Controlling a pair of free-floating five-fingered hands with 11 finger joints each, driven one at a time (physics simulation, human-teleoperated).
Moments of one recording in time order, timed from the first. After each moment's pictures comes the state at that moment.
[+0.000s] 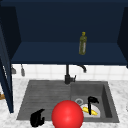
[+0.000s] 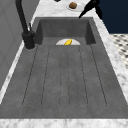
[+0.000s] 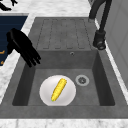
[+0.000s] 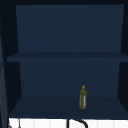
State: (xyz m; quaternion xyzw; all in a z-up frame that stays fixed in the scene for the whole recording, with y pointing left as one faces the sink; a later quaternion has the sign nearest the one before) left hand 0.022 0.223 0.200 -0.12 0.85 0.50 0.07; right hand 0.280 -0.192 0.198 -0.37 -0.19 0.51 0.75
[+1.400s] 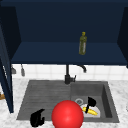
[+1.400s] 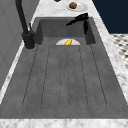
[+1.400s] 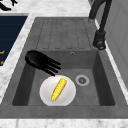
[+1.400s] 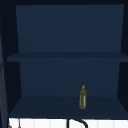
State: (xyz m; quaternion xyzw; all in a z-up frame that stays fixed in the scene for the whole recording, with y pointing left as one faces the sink) left hand 0.022 0.223 0.200 -0.12 0.85 0.50 0.07; right hand 0.323 -0.214 0.087 -0.36 -0.44 0.38 0.73
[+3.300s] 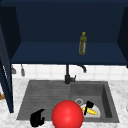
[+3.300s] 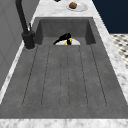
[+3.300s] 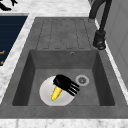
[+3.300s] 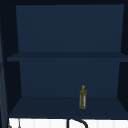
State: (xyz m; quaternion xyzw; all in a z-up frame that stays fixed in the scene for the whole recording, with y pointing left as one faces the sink) left hand 0.022 0.223 0.200 -0.12 0.85 0.50 0.07; right hand 0.449 -0.221 -0.084 -0.36 -0.38 0.39 0.76
